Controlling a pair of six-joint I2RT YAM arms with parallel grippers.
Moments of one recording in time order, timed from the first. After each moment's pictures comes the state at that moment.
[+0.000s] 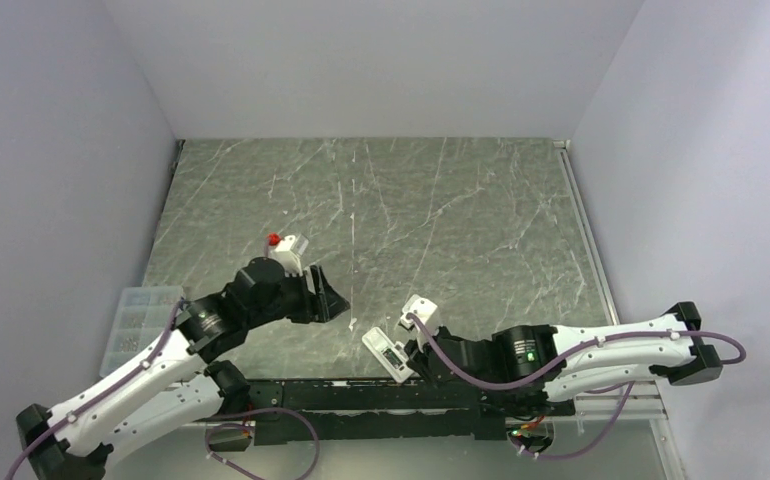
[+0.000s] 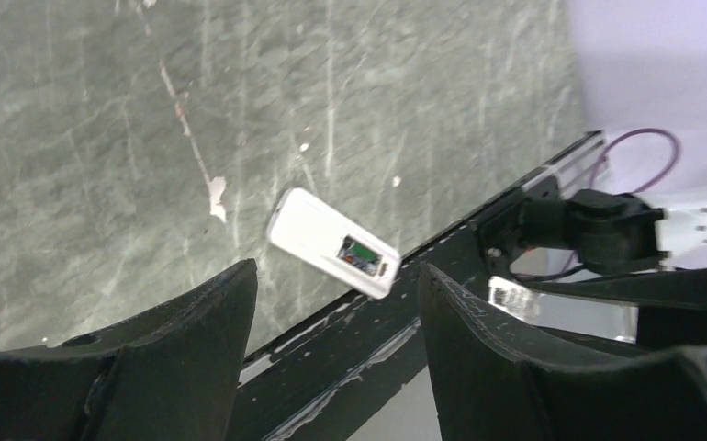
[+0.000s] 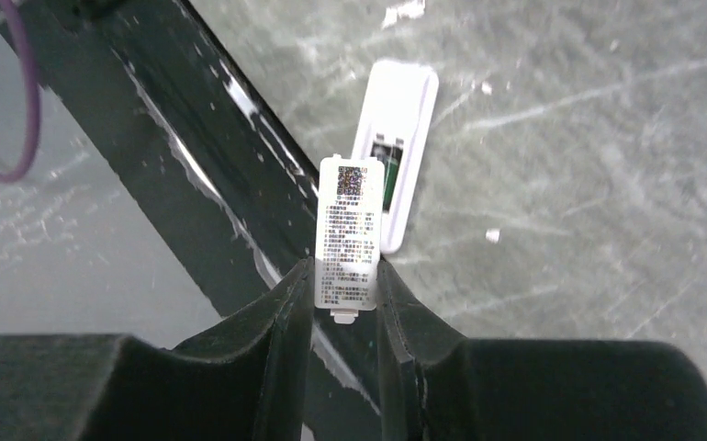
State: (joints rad) left arm -0.80 0.68 0.68 -0.50 0.06 -0.78; right arm 1.63 0.87 0.78 -0.65 0.50 0.52
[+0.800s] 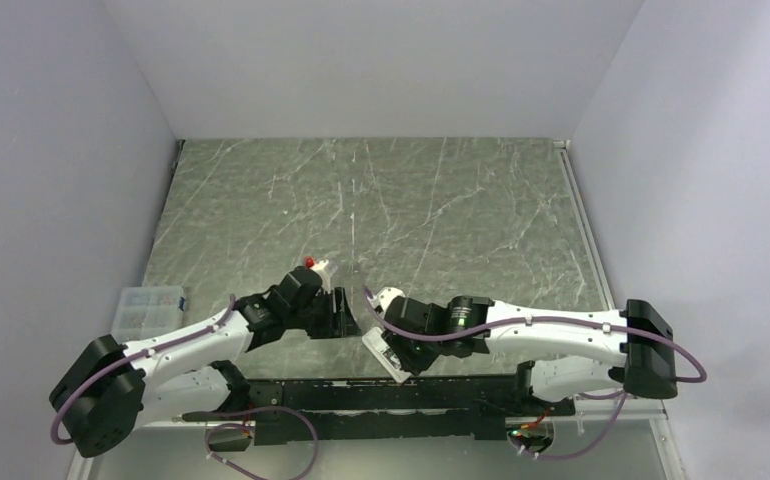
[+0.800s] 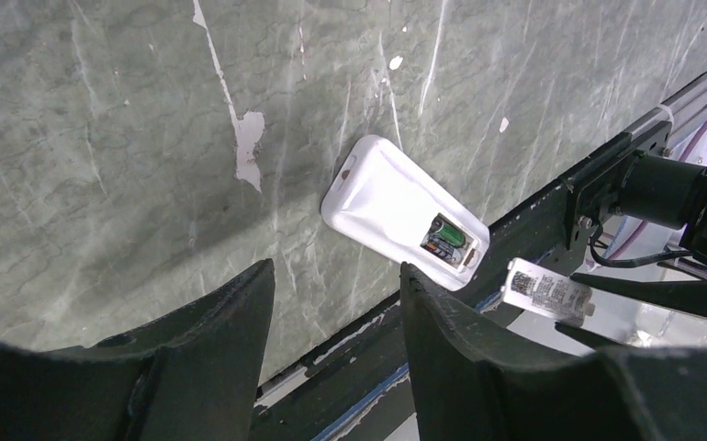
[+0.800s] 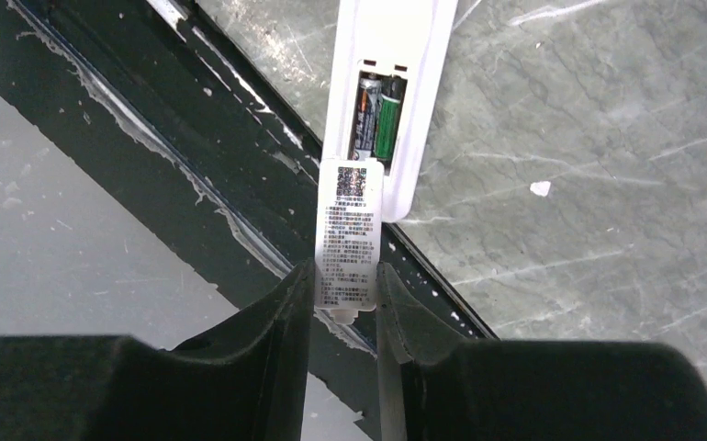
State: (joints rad) left arm -0.80 1.05 0.45 -0.19 0.21 -0.84; right arm 1.30 1.22 0.87 -0.75 0.06 0.49
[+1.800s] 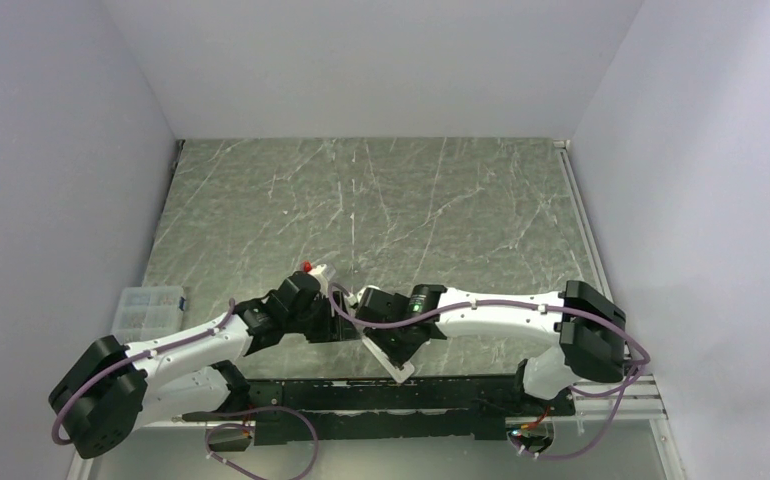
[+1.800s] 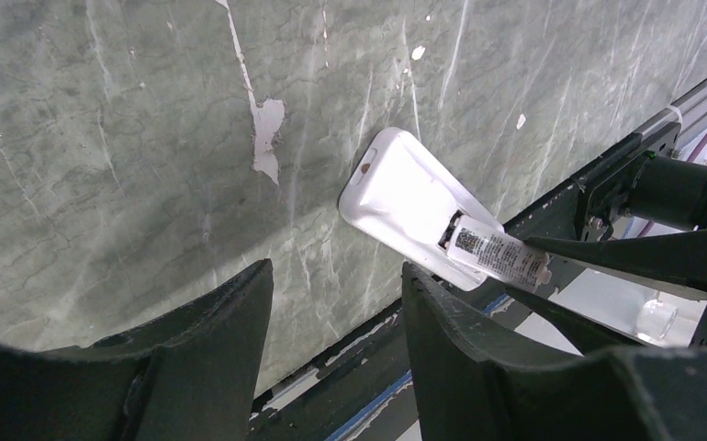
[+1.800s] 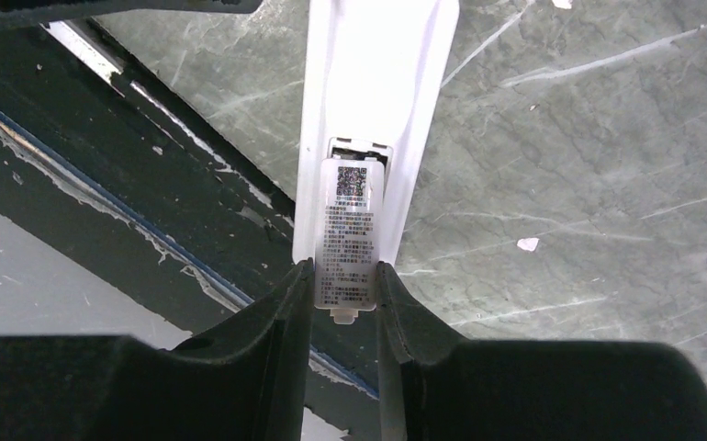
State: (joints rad) left arm -0.80 1.06 0.40 -0.14 0.21 -0.85; right arm 1.24 1.51 1.00 -0.76 0.03 0.42
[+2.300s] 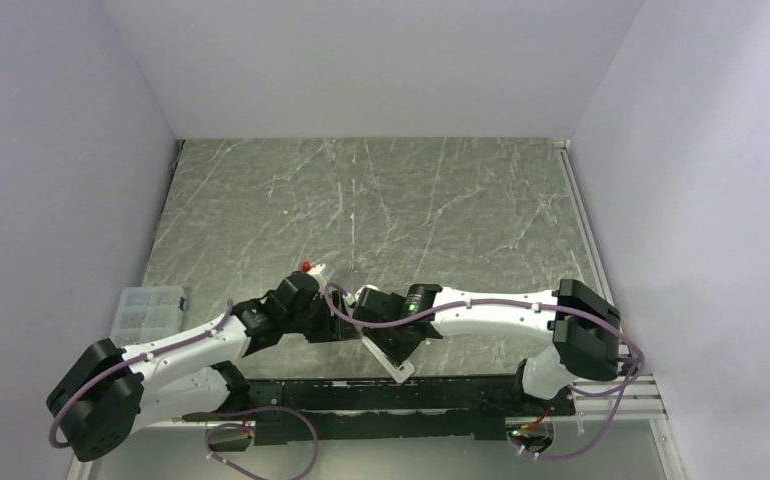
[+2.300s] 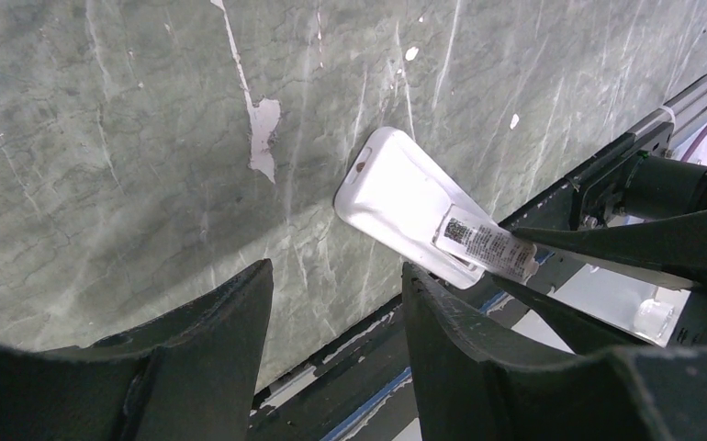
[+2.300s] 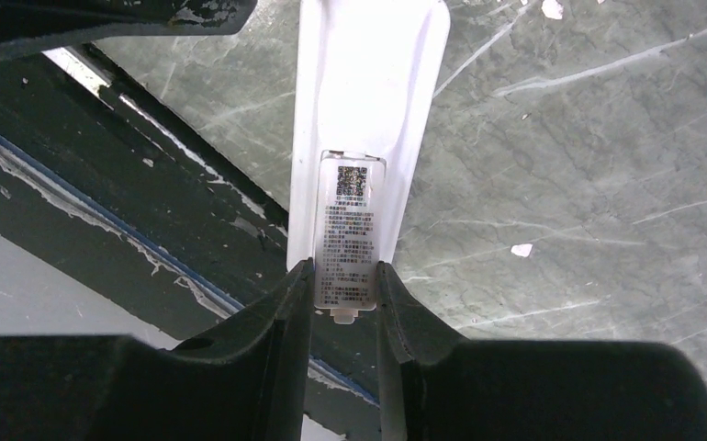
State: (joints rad) left arm -0.80 1.04 0.40 -0.15 0.21 -0.85; right arm 1.24 1.54 1.02 -0.77 0.05 0.42
